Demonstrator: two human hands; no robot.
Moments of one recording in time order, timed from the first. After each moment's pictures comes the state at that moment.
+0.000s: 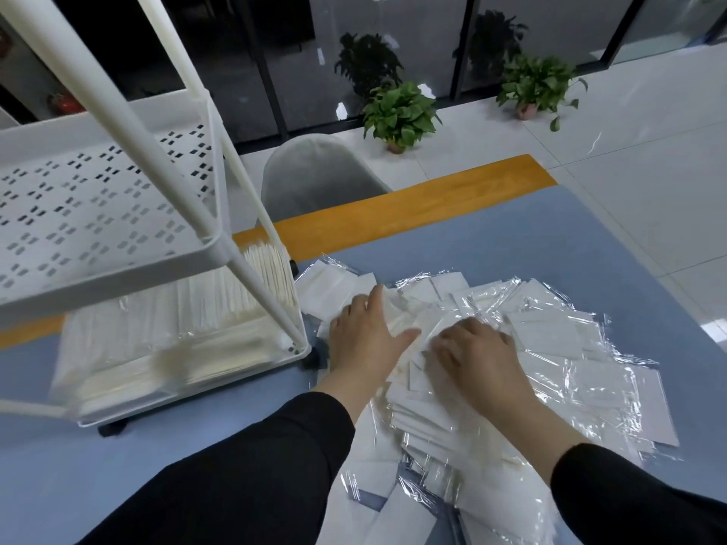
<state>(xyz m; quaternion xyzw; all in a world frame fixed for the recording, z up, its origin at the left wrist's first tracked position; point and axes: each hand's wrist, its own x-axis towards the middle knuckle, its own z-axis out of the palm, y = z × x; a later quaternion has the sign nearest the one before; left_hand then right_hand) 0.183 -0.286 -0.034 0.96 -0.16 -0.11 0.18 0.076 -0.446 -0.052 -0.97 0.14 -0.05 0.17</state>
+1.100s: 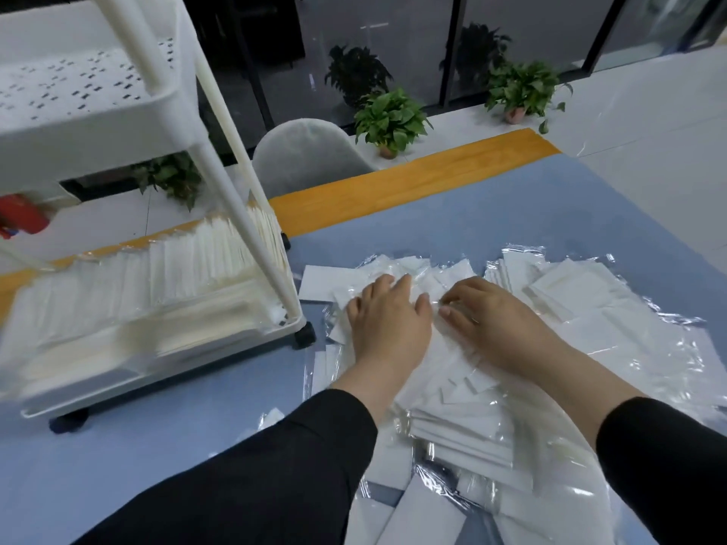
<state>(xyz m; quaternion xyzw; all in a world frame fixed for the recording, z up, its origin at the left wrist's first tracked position) 0.156 -0.302 -0.076 0.96 -0.18 -0.06 0.22 0.088 -0.459 -0.074 -0.96 0.07 -0.02 0.27</state>
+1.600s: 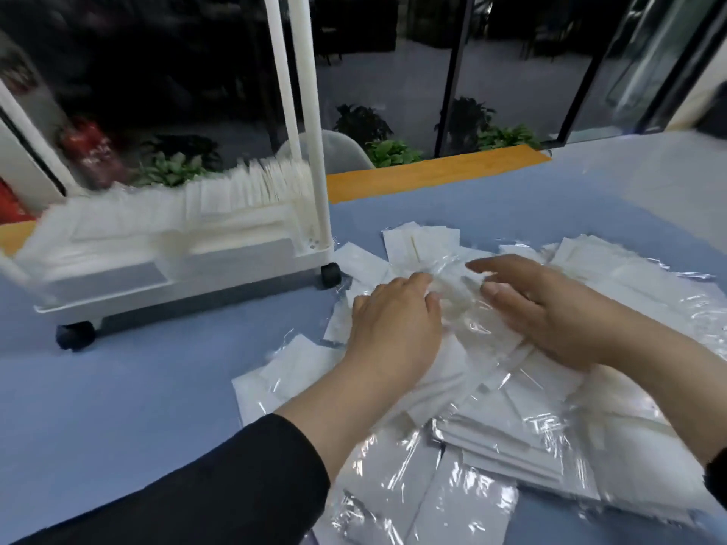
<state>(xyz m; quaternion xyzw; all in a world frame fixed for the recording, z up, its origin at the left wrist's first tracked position) 0.079 -0.218 -0.076 0.92 -0.26 -0.04 0.28 0.003 -0.405 -0.041 -0.96 0.04 -0.02 0.27</state>
